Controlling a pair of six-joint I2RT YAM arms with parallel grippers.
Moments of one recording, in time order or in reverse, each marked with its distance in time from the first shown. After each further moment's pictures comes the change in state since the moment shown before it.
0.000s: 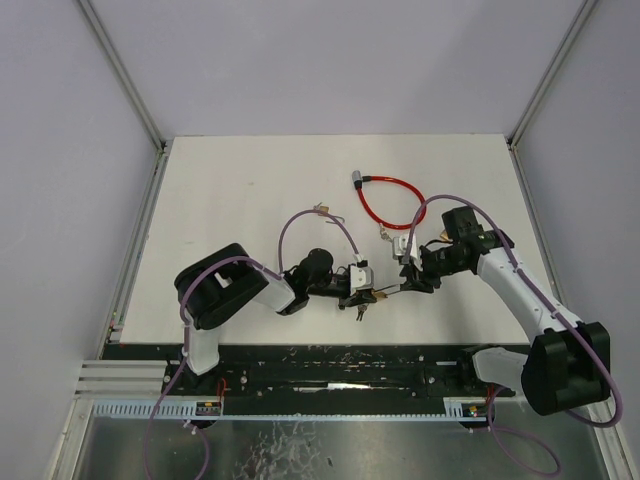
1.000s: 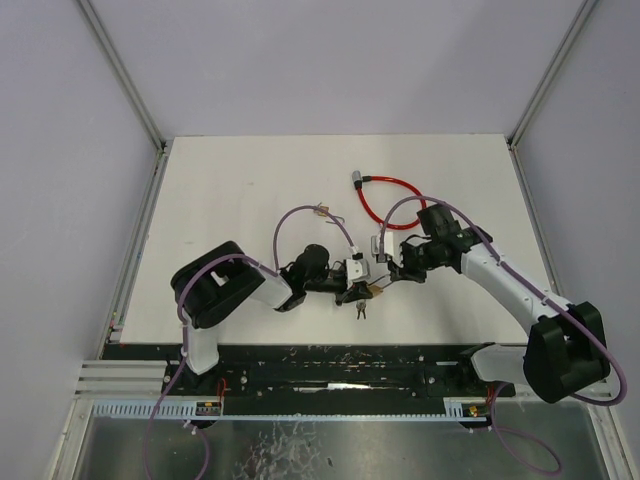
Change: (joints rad) left arm 0.033 -0.010 0.000 -0.024 0.002 -0.039; right arm 0.165 0.115 0.020 0.129 0.173 0.143
